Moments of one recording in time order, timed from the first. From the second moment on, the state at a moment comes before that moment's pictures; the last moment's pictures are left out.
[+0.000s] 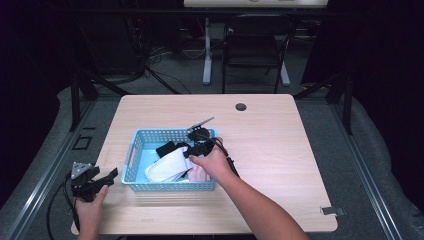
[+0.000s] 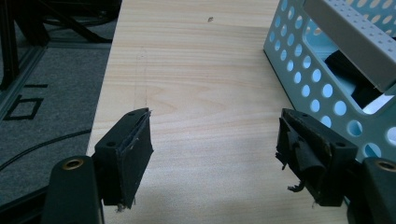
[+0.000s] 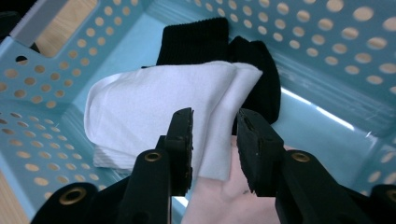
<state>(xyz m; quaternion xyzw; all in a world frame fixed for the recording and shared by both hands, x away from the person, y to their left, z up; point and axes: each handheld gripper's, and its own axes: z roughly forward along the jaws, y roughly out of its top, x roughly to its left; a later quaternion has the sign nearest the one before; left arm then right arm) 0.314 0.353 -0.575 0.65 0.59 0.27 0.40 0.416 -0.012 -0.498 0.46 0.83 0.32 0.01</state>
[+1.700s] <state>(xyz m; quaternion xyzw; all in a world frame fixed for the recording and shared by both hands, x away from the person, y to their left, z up) 0.314 0.353 -0.575 0.64 0.59 0.28 0.40 0.350 0.016 -0.435 0.30 0.81 0.47 0.16</state>
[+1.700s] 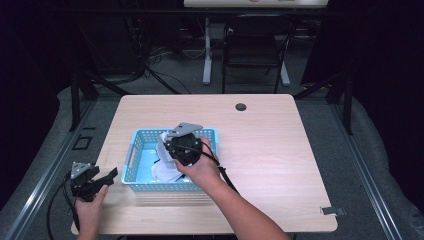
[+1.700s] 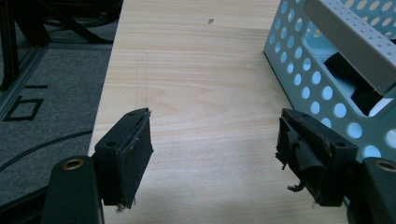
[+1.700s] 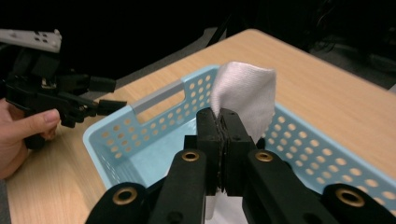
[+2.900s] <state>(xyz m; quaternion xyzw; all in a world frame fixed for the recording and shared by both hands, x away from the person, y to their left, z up) 0.314 0.352 -0.574 0.65 0.59 0.27 0.39 0.283 -0.135 -0.401 0.37 0.74 0.50 0.24</state>
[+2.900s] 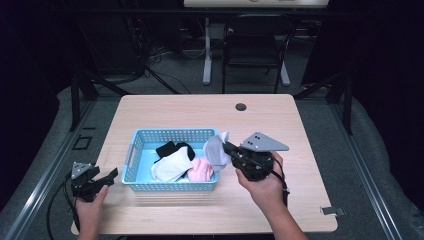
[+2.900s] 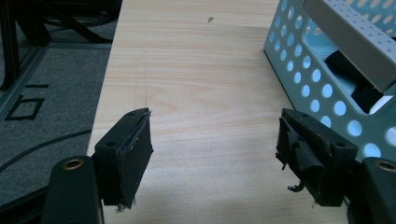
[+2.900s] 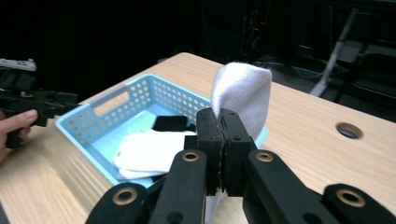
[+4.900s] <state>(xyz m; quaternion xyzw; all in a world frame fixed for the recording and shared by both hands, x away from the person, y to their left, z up) 0.313 0.352 -0.575 0.65 0.59 0.27 0.39 0.331 -0.240 -0.540 0.58 0.68 0.38 0.25</state>
